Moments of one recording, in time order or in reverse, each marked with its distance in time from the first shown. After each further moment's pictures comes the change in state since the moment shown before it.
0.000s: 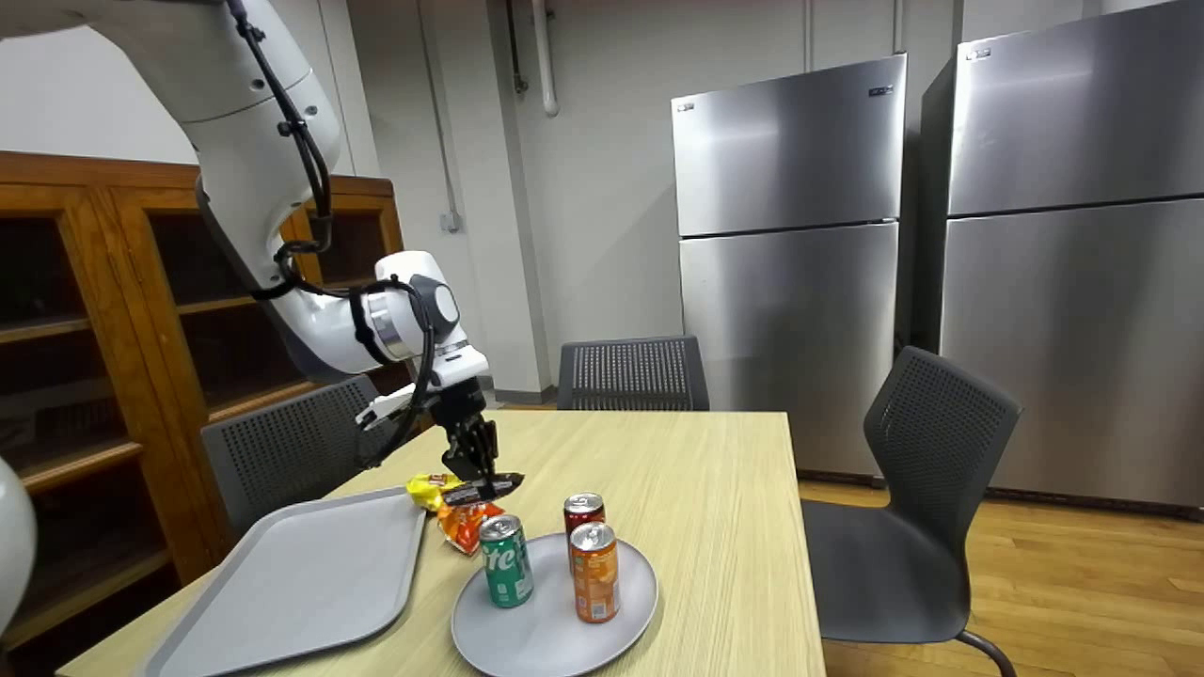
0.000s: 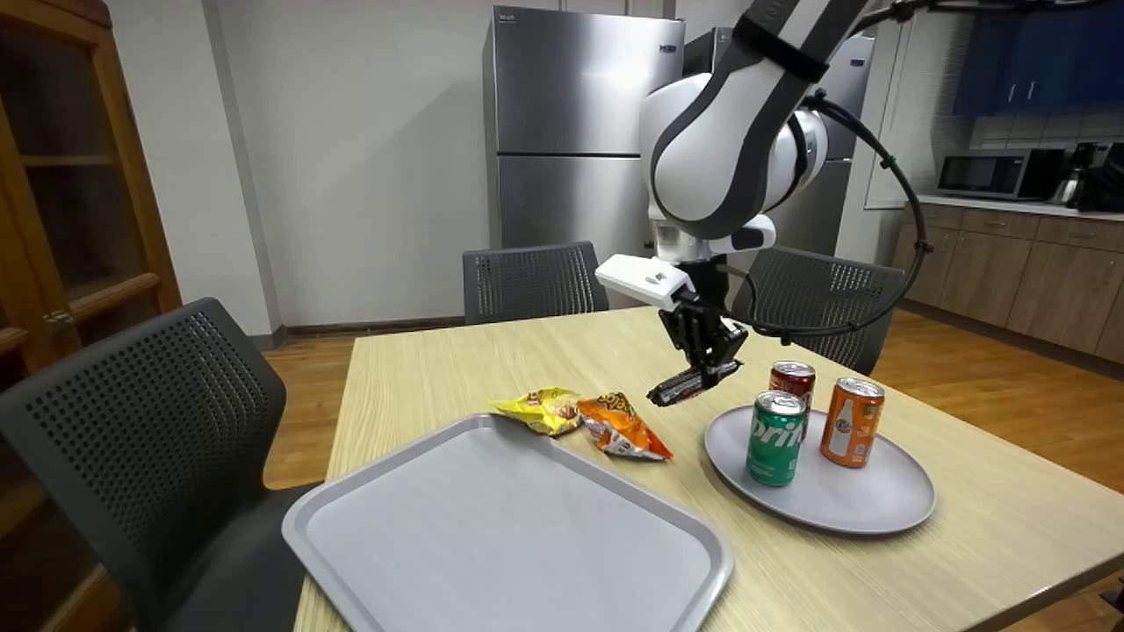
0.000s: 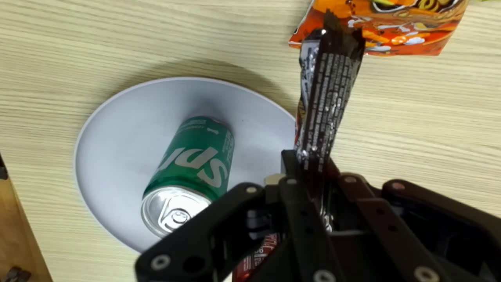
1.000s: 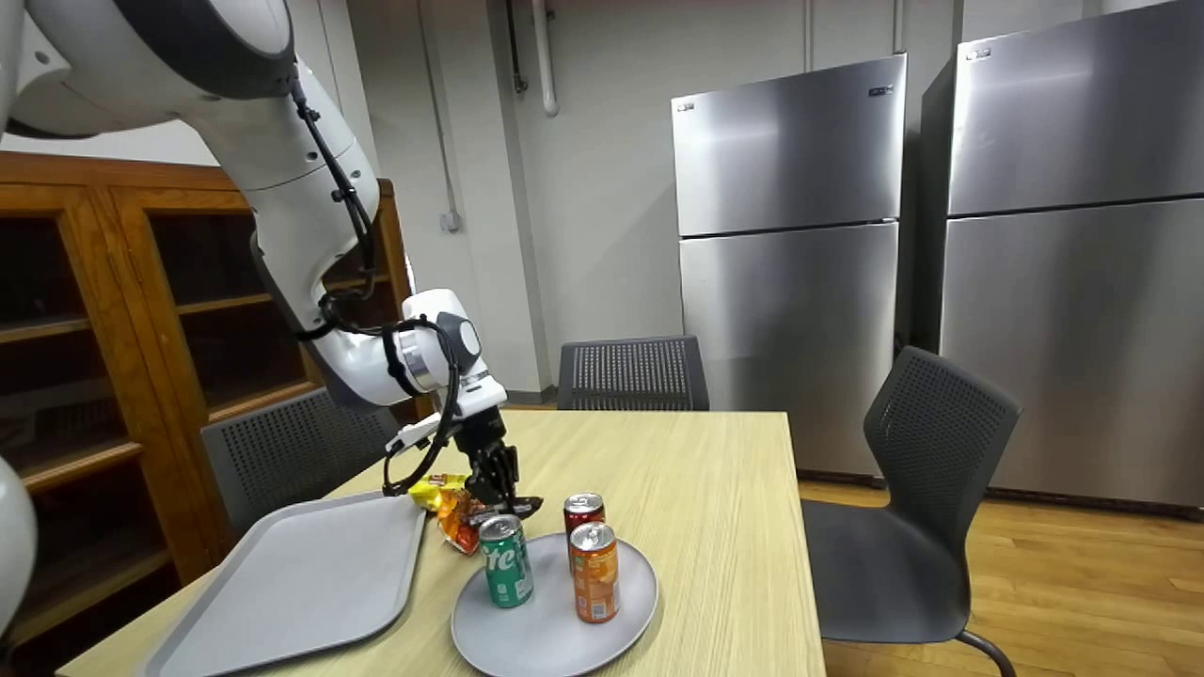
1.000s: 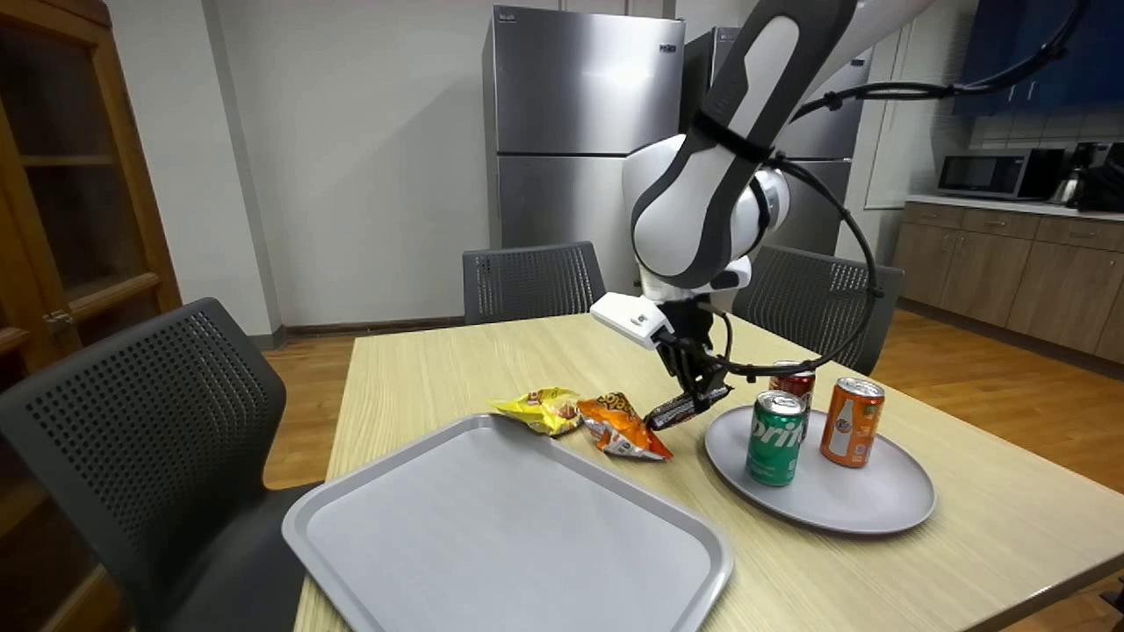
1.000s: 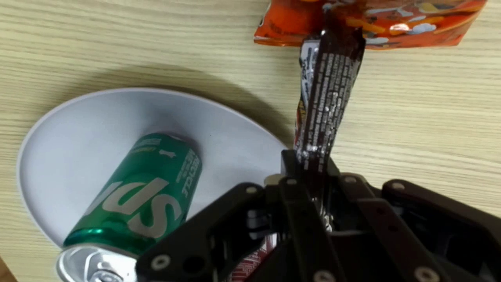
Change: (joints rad) arm 0.002 0.189 -0.020 0.148 -0.006 0.001 0.053
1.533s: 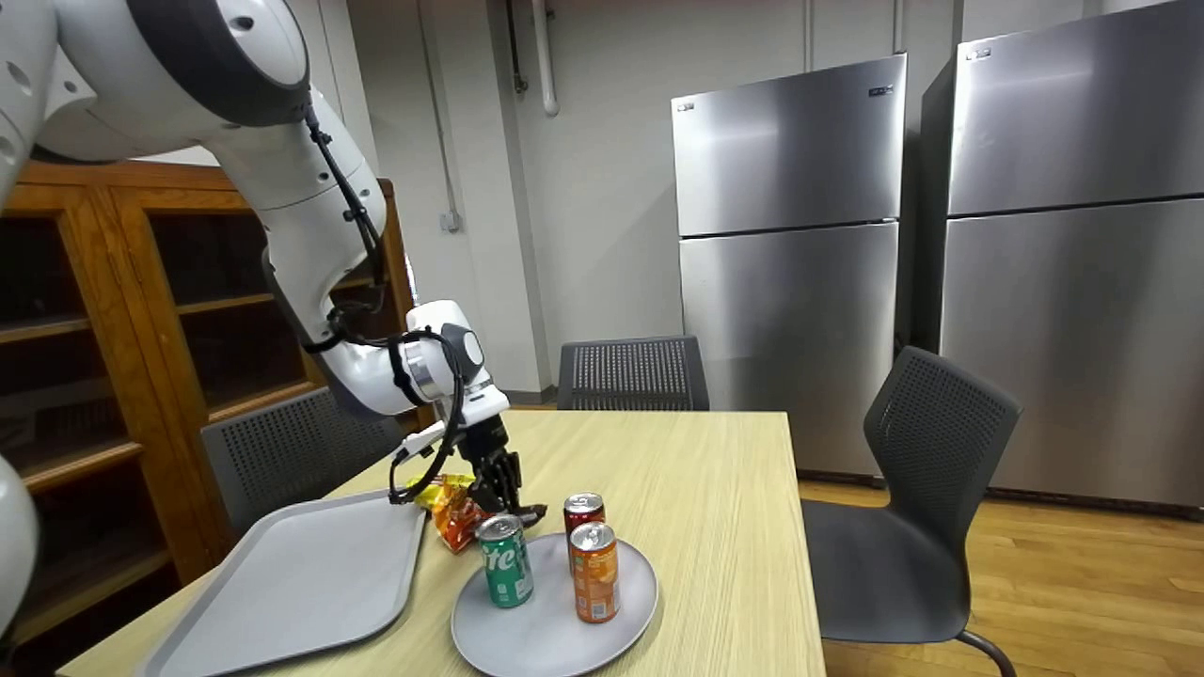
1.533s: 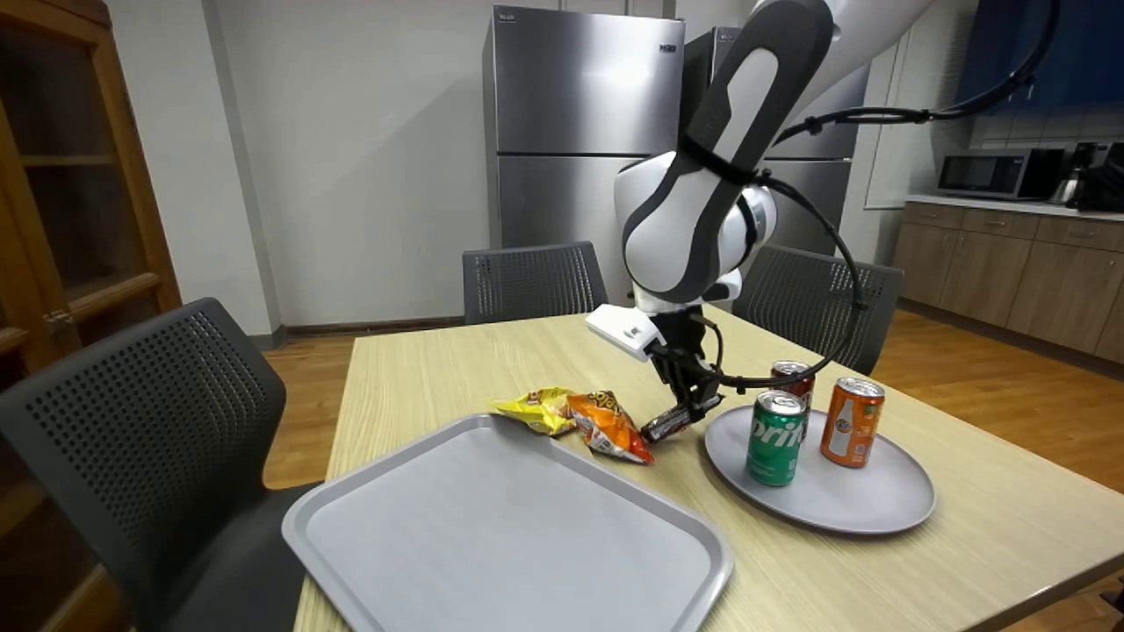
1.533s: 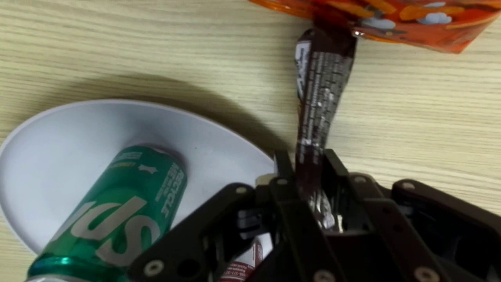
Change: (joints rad) arm 0.003 0.057 0.000 0.049 0.001 0.000 0.000
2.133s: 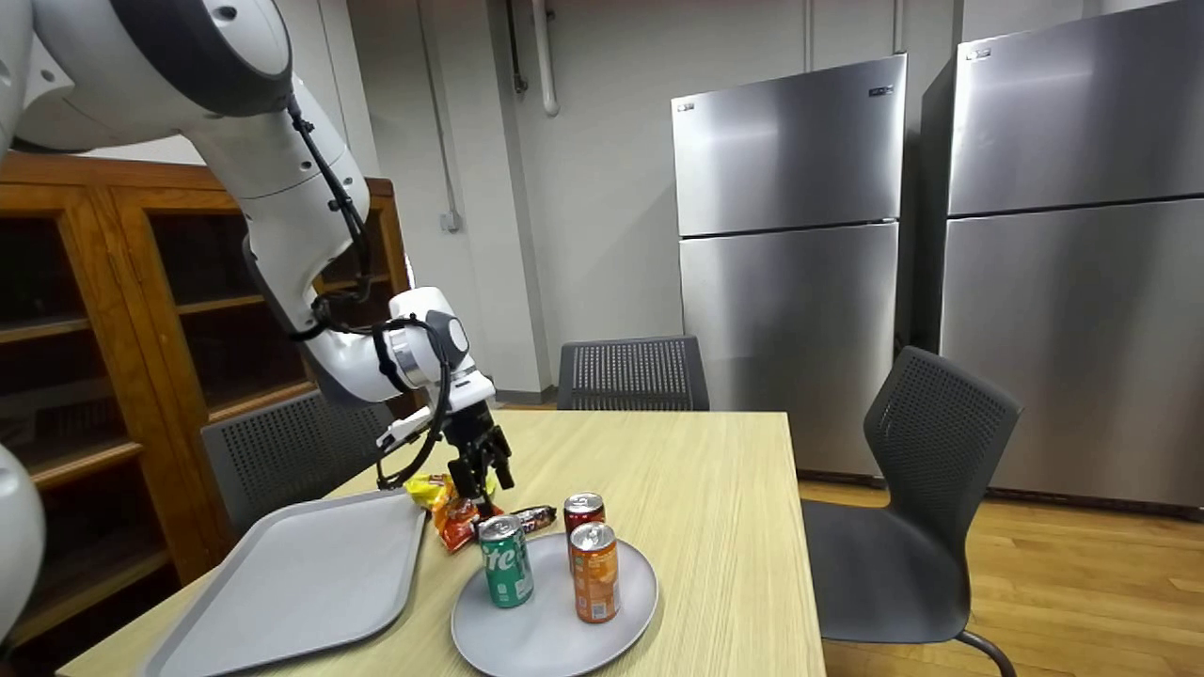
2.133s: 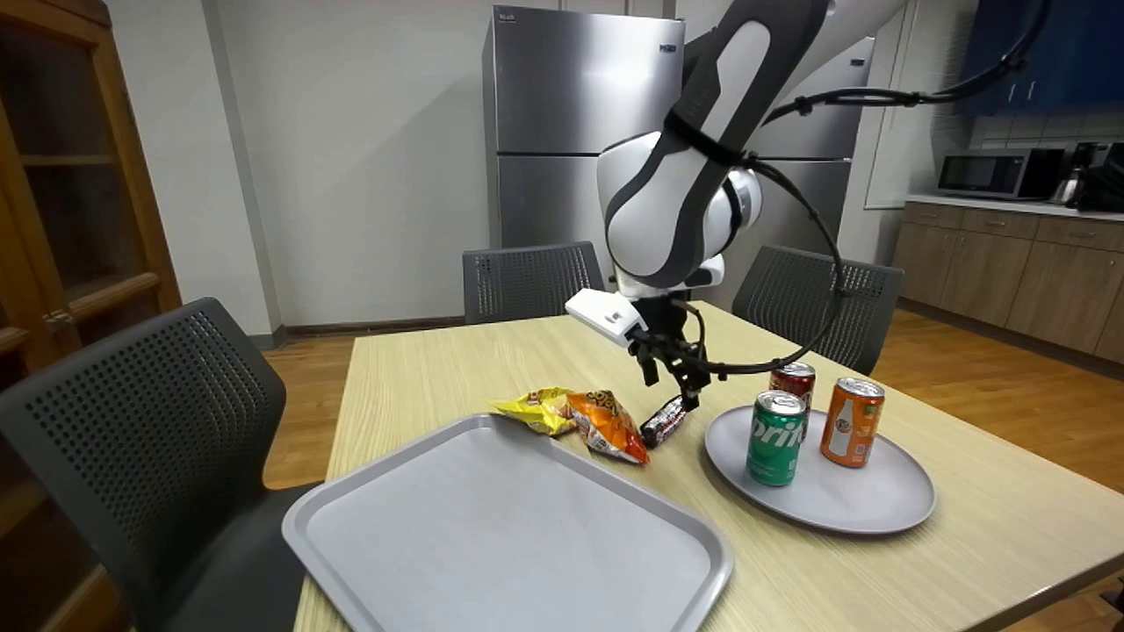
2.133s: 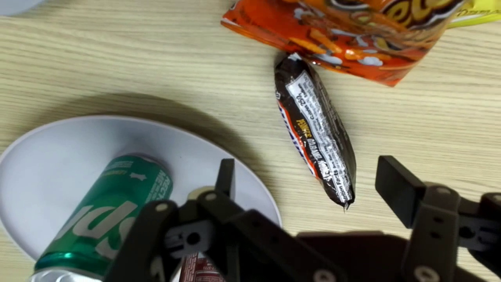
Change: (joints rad) arm 0.034 -0.029 0.004 0.010 0.000 -0.001 0.000
